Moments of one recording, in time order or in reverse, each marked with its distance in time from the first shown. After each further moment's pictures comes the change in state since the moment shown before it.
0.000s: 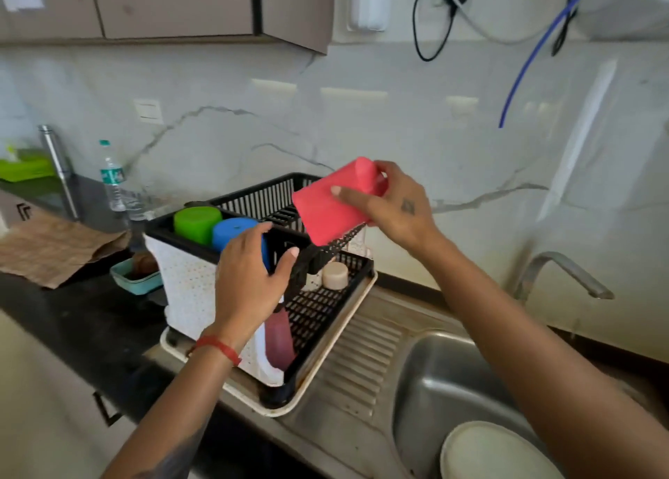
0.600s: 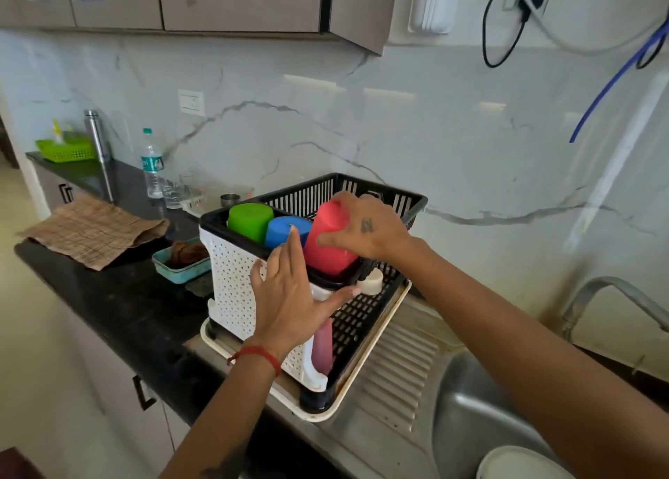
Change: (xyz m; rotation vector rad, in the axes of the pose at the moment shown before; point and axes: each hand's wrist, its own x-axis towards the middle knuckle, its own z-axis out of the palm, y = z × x) left_hand -0.006 -0.053 0.010 0.276 -0.087 0.022; right_hand 0.027 -0.021 0.104 -0.495 -0.399 -0.141
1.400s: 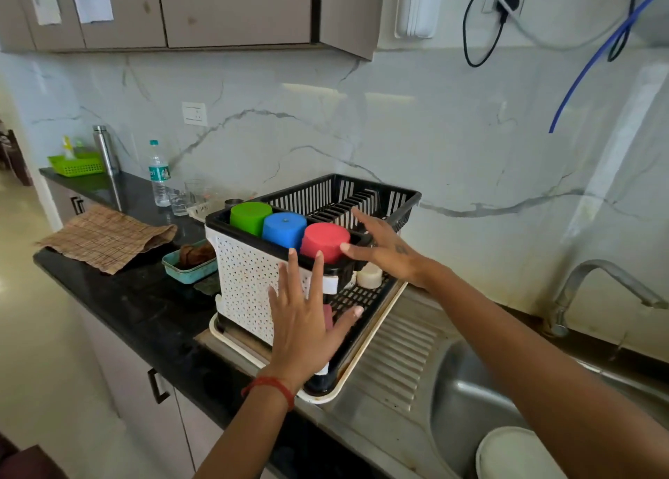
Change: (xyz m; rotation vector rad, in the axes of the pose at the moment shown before) left_hand -0.054 0.017 0.000 -0.049 -0.164 0.037; right_hand -0.051 0.045 0.016 0.474 -0.161 0.047
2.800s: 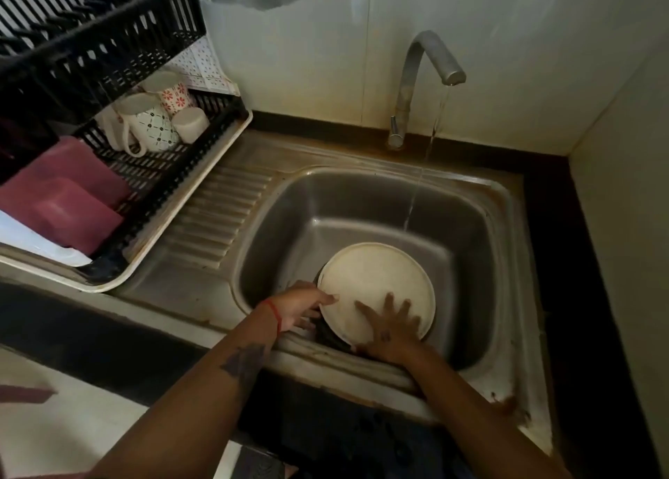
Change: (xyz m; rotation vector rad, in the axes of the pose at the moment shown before) left_hand -0.118 0.180 0.283 -0.673 -1.152 -0.883; right_hand -0.329 0.352 0.054 -0.283 -0.482 0.776
